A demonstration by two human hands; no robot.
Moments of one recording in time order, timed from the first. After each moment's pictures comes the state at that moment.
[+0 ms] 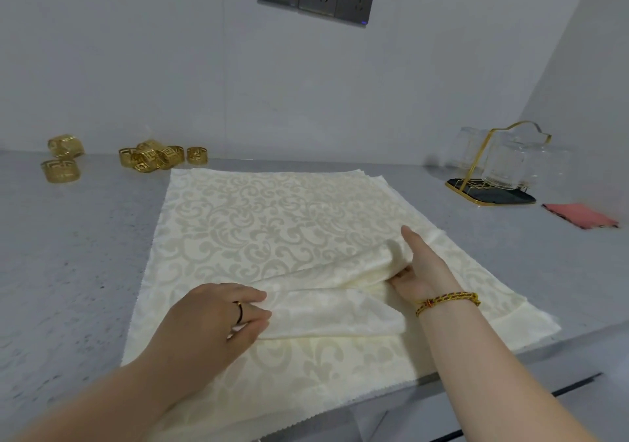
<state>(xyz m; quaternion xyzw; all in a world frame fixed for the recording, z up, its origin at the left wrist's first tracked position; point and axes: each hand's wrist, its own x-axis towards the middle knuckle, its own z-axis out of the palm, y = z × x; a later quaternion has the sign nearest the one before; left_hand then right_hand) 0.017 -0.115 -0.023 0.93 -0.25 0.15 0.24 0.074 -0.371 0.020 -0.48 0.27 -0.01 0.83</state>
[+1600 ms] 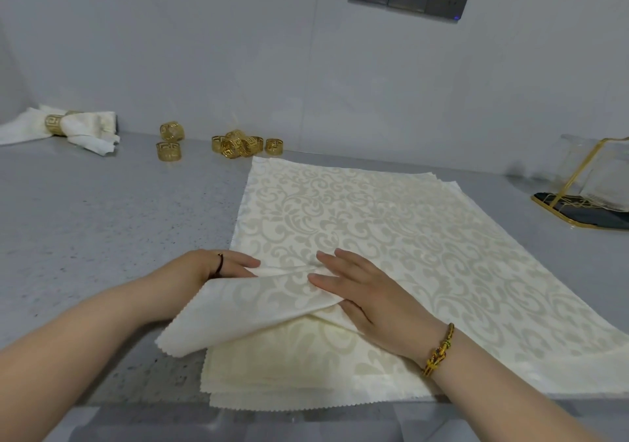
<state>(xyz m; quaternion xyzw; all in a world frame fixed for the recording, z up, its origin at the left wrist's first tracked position) 0.028 -0.019 -0.026 0.88 -0.16 -0.11 0.43 0.053 -0.289 -0.025 -0.87 -0.46 -0.15 0.15</state>
